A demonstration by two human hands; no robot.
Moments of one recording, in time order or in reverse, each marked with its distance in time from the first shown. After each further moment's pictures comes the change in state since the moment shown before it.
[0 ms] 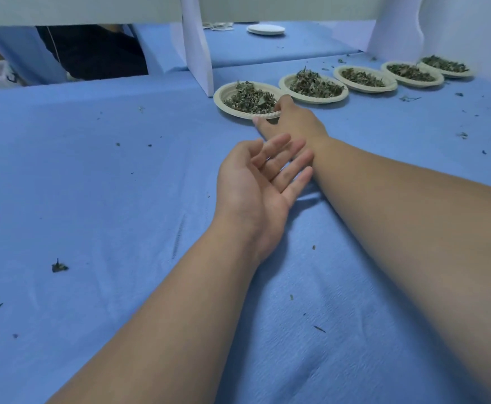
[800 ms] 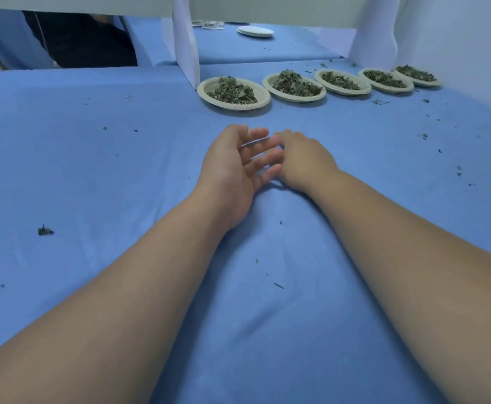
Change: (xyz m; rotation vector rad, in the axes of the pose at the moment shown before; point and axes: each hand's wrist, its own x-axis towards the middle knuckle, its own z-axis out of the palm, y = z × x) left_hand 0.001 -0.004 0.003 0.299 0.051 0.066; right_hand -0.099 0.031 -0.025 -0.177 -0.099 -0.094
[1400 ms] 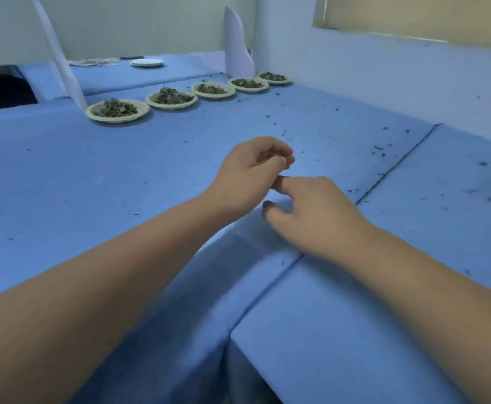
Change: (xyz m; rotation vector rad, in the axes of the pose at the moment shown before) left_hand -0.164 -0.119 0.150 0.776 -0.563 0.372; right_hand -0.350 0.087 -0.107 0.131 0.200 0.118
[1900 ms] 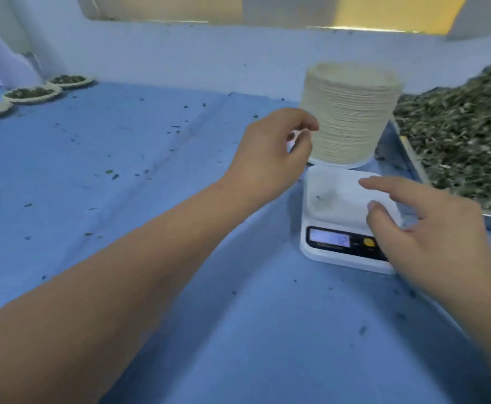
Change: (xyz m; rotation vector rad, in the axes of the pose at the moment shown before) left_hand -0.053 0.095 0.328 0.119 -0.355 0.577; right_hand -0.328 0.159 -0.149 -0.063 0.678 0.659
